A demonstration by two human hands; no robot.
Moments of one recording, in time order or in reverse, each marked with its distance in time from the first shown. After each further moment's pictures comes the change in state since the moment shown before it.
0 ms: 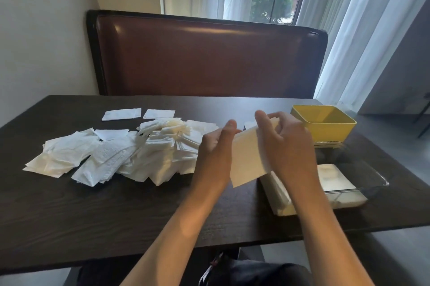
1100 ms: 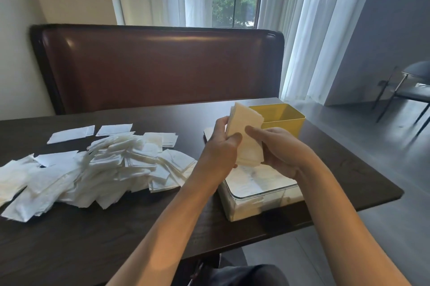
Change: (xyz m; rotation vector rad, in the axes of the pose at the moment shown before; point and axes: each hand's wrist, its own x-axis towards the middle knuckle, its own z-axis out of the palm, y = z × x) left_hand 0.028 -0.006 0.100 0.163 -0.321 -0.082; right_hand 0.048 0.087 -0.075 0.675 -0.518 0.552
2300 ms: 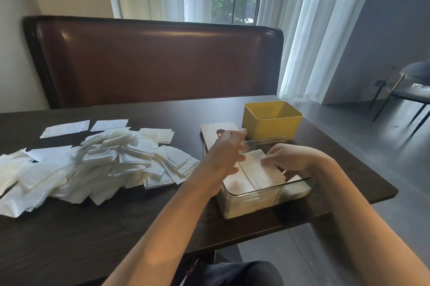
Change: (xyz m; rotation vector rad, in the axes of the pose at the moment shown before) left_hand 0.001 0.003 0.013 -0.113 -0.104 -0.270; right_hand 0.028 0.026 -0.056 -0.835 -0.094 0.283
